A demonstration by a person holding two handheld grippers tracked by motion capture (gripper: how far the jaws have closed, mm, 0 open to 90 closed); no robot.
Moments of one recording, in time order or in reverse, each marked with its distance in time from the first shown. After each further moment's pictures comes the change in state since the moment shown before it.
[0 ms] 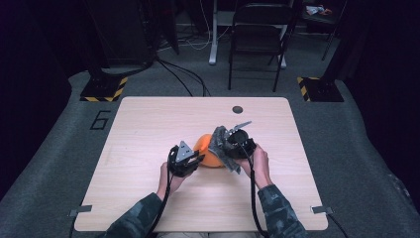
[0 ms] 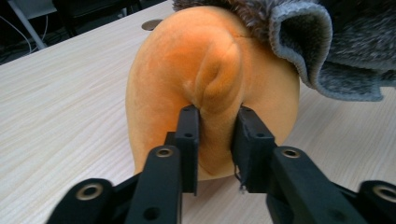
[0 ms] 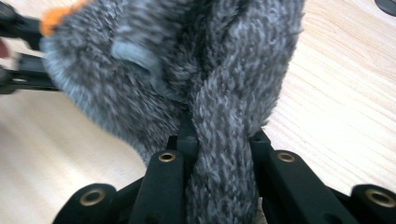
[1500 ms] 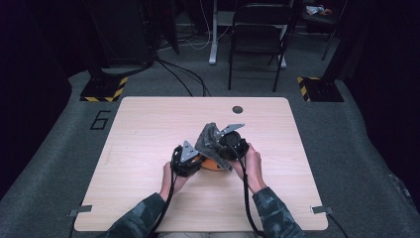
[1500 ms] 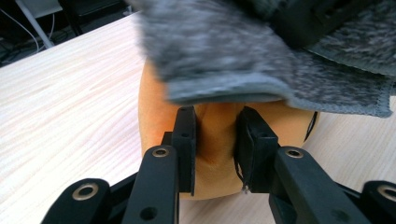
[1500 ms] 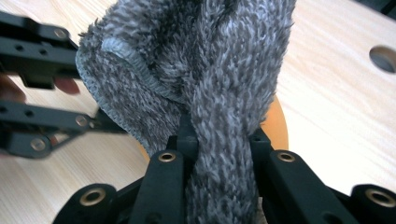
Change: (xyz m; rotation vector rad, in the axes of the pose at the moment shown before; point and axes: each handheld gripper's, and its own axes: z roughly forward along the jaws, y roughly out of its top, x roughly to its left) left arm -0.007 0.005 0.006 0.013 0.024 -0.002; right arm 0.029 0.010 -0.010 -0.118 -0.010 -0.066
